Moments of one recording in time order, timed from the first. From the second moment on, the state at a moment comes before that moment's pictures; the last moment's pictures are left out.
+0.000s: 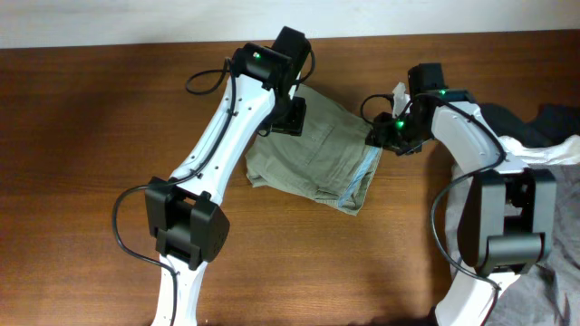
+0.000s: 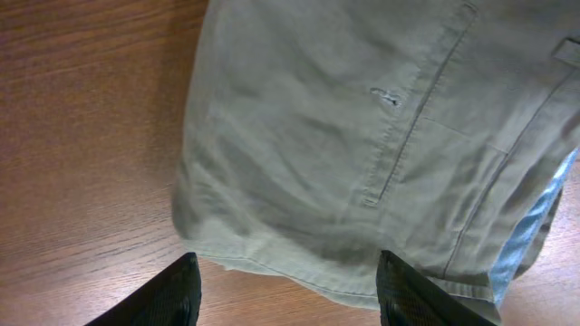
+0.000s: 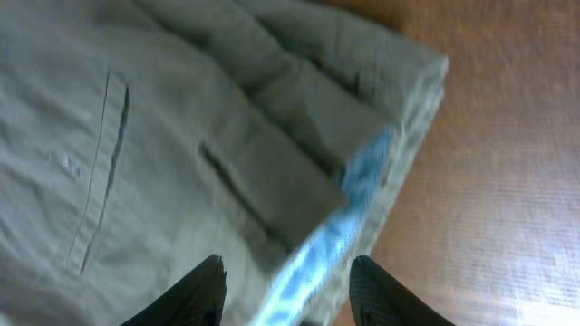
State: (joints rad) left arm -0.49 2.25 2.29 -1.44 -0.02 -0.26; right arm 0.03 1.99 1.47 -0.81 -0.37 0.21
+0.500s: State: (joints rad) left arm -0.49 2.25 2.29 -1.43 -0.02 -0.26; right arm 0.03 2.07 1.47 -0.69 -0.32 0.21
